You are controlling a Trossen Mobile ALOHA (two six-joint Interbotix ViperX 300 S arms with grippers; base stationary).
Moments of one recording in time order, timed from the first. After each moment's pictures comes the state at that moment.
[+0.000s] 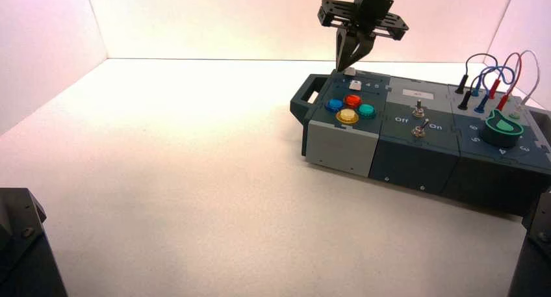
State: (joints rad) left arm -0.26 -1.34 1.23 -0.19 0.30 0.03; right arm 0.31 0.27 0.39 0.24 0.63 0.02
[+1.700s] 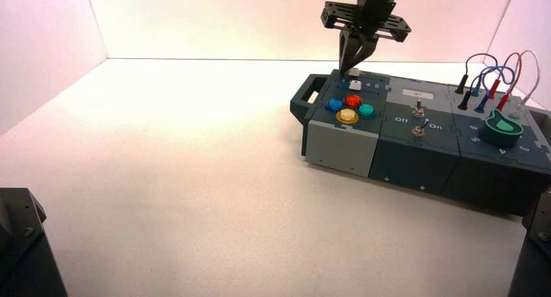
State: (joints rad) left arm -0.26 -1.34 1.23 -0.19 0.30 0.03; right arm 0.29 0.28 0.39 0.23 0.62 0.03
